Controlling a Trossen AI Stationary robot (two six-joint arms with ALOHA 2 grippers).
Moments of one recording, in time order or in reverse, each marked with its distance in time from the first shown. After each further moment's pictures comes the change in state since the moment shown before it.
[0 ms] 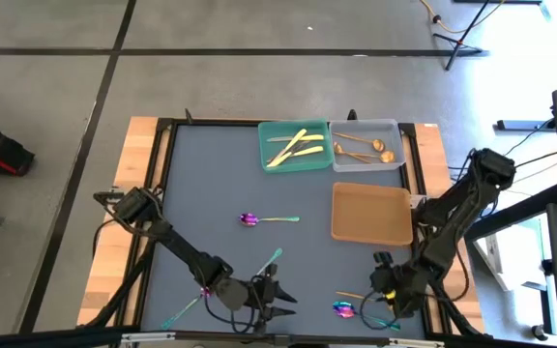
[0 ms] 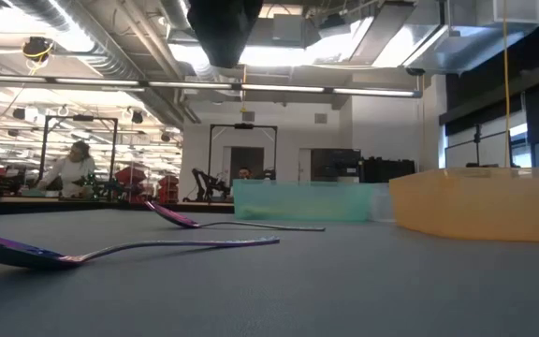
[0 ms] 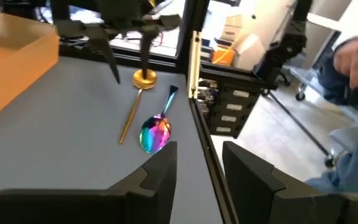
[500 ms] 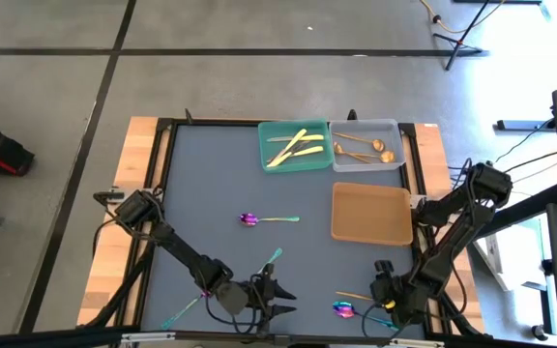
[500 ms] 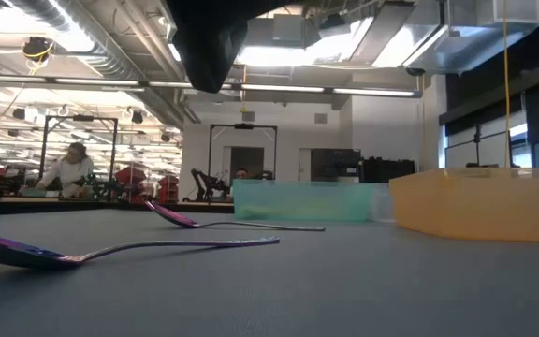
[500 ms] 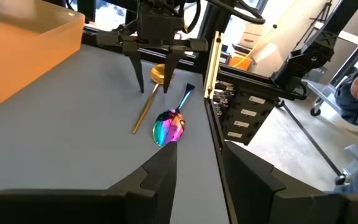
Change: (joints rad) left arm -0.014 0.025 0.003 0.001 -0.091 -0.091; right arm 0.079 0.177 0.002 0.092 0.074 0.085
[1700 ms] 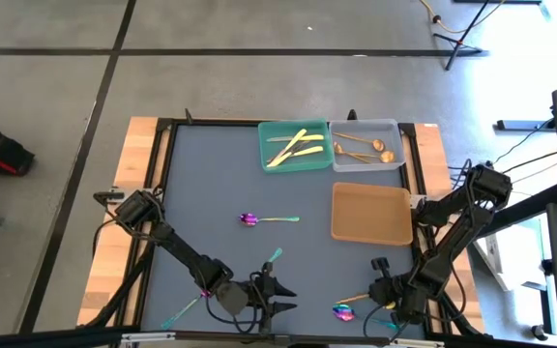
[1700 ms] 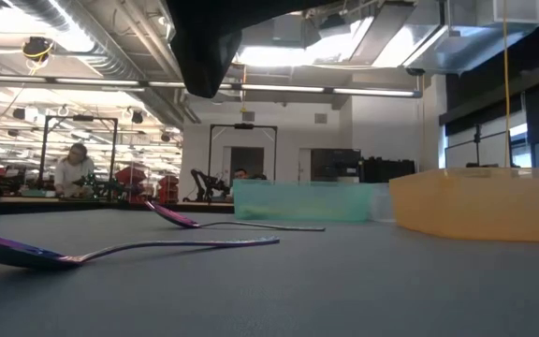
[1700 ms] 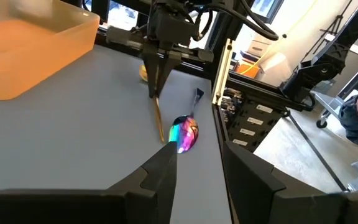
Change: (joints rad) left arm 0.001 0.000 0.000 0.002 -0.044 -0.043; right arm -0.001 0.000 -0.003 -0.022 0.106 -0.159
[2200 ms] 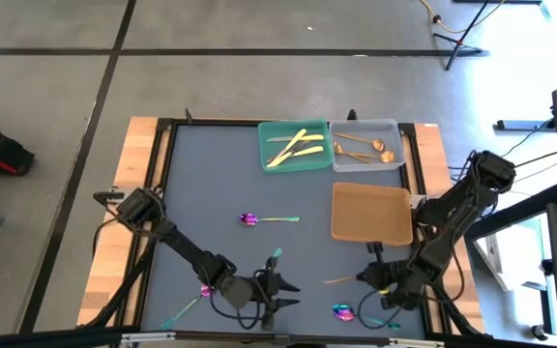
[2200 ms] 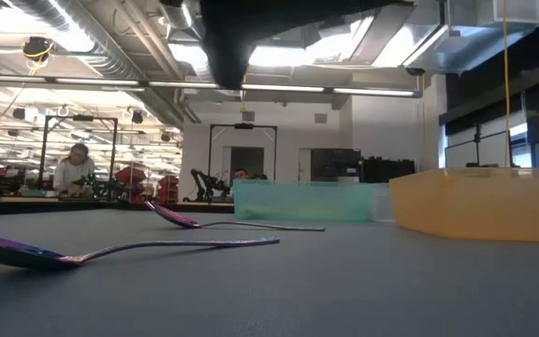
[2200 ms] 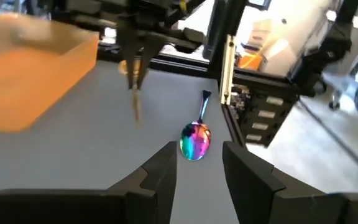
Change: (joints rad) left arm 0.041 -0.010 -0.001 -0.003 0.050 0.153; right arm -0.120 -0.166 0.000 -0.064 0.170 -0.132
